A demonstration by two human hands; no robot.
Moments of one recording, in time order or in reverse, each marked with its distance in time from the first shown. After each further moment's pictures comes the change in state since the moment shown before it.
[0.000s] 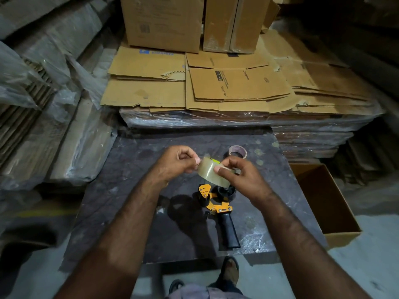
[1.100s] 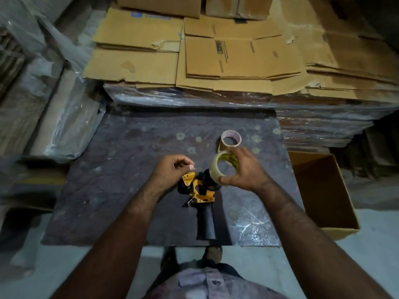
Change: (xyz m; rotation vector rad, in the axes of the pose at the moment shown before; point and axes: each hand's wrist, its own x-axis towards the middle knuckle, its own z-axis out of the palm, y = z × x) left_hand 0.024 -0.067 0.081 0.120 0.121 -0.081; right_hand 0.055 0.090 -0.078 -0.644 -0.159 -0.057
